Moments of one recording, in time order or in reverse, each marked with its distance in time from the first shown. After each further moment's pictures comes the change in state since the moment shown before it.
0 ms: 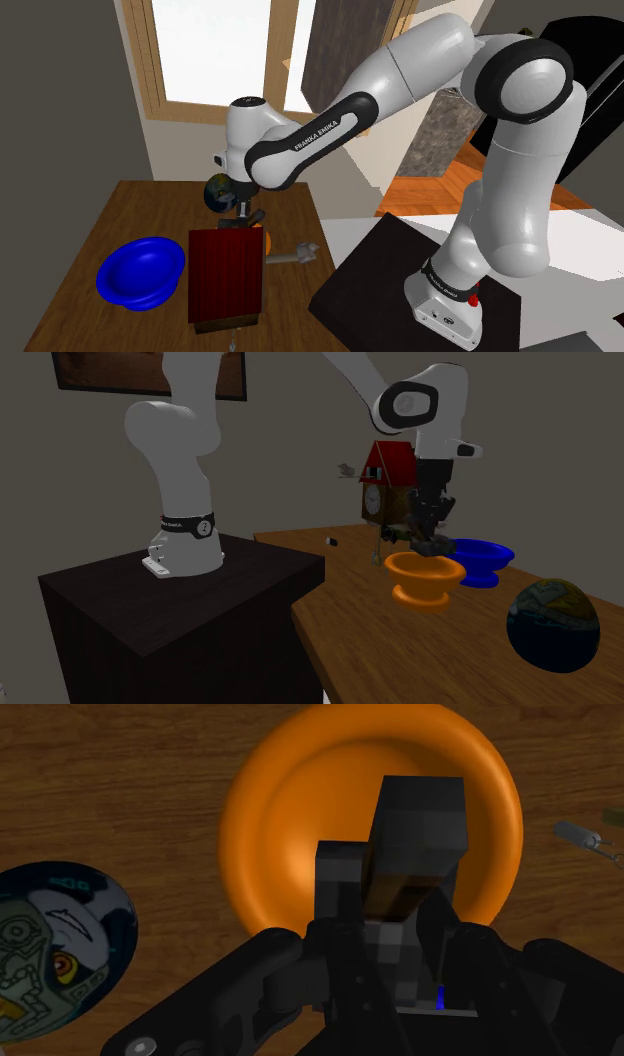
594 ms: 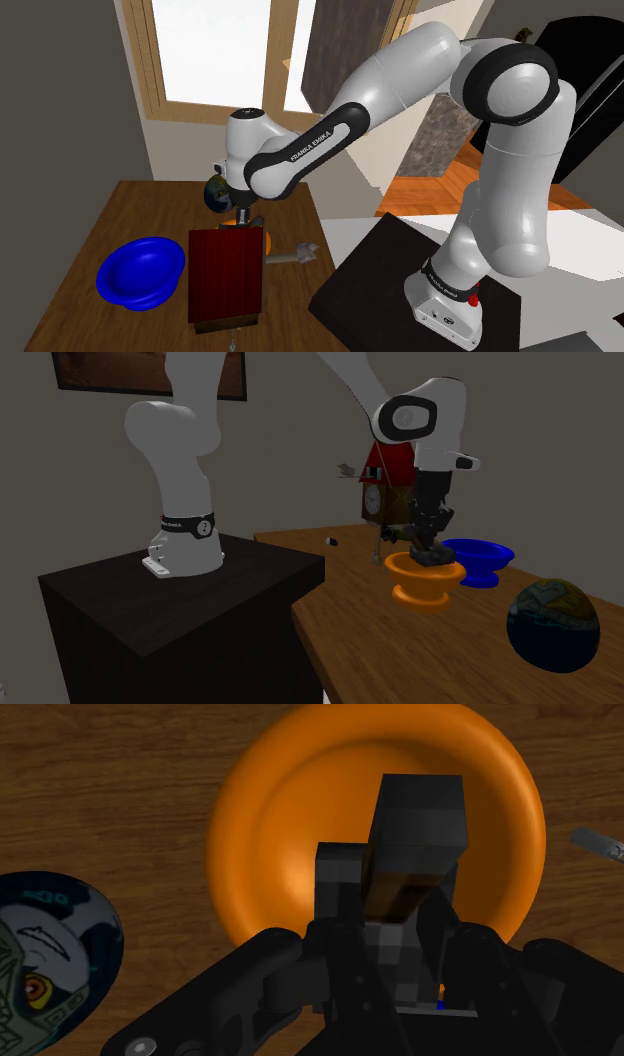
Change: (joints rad) arm 0.003 0.047 -0.002 -0.005 -0.005 0.052 0.003
